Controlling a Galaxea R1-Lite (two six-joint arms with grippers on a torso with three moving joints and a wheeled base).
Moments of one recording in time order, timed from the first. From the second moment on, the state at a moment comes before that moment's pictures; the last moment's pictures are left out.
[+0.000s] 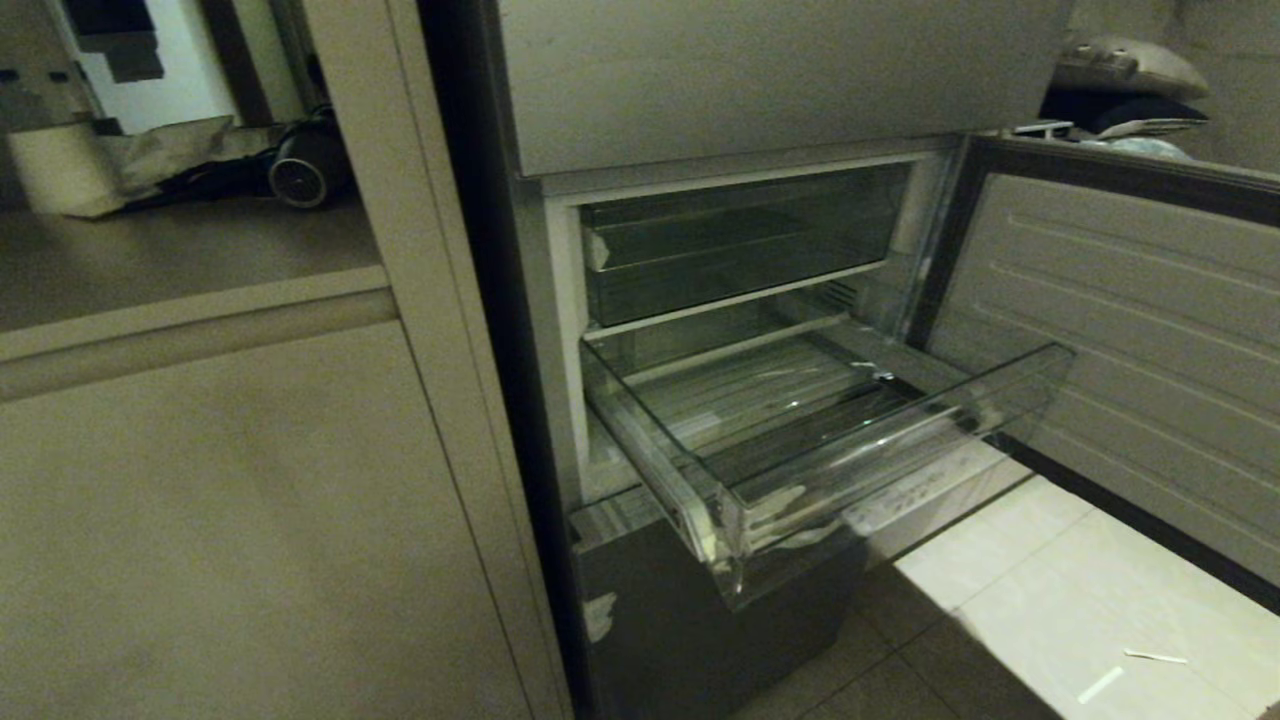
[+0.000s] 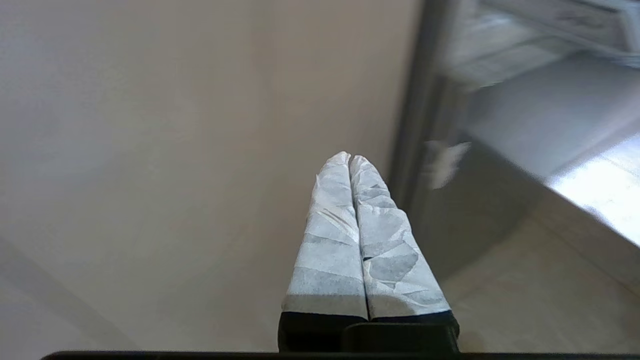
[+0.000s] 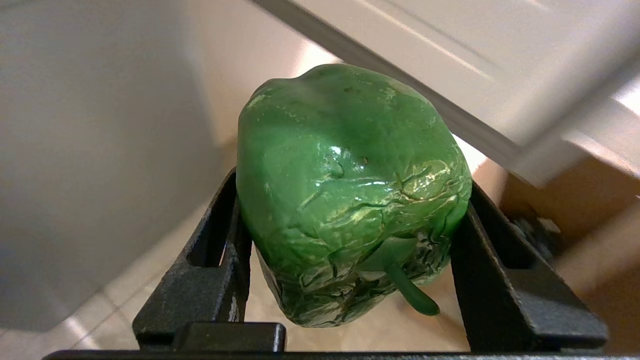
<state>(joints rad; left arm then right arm) -0.01 0.00 -0.03 0.08 0.00 0.00 -1.01 0.81 0.00 -0.48 0.52 -0.31</state>
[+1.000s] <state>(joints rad) -0.01 0.00 -0.03 0.08 0.00 0.00 -0.85 0.91 -0.29 -0.64 0.59 -0.21</state>
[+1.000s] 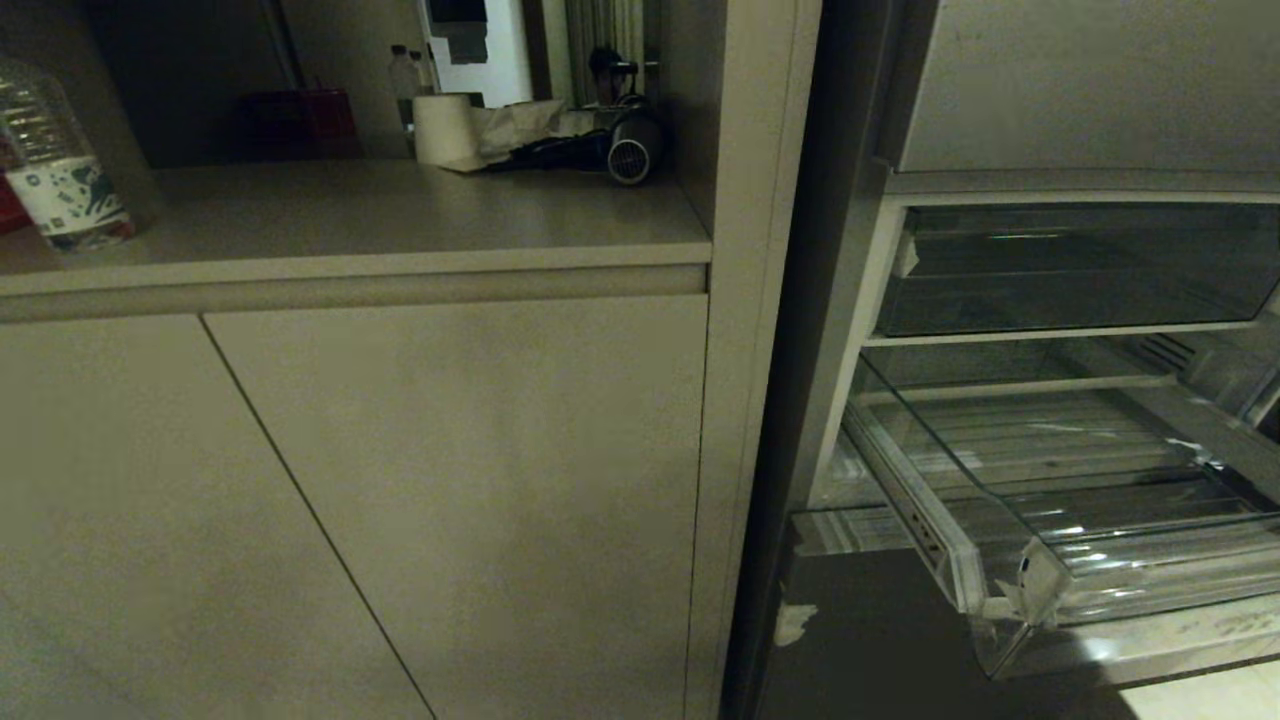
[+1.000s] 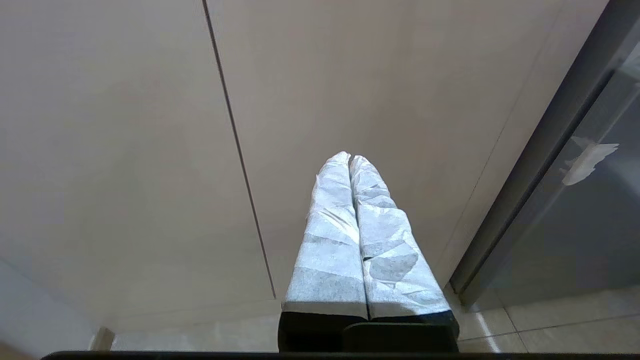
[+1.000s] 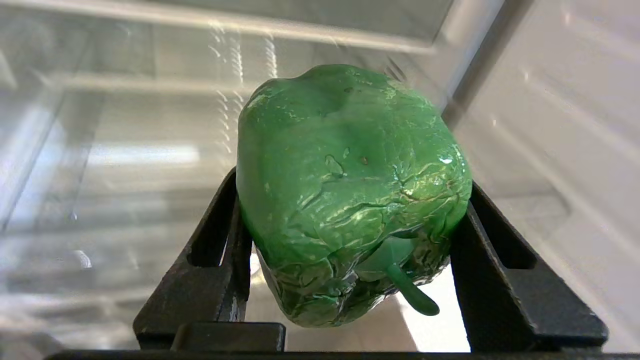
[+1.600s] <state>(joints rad) -0.01 0.00 -0.03 0.08 0.00 0.00 -0.64 1.29 -0.57 -0.64 0.55 -0.11</state>
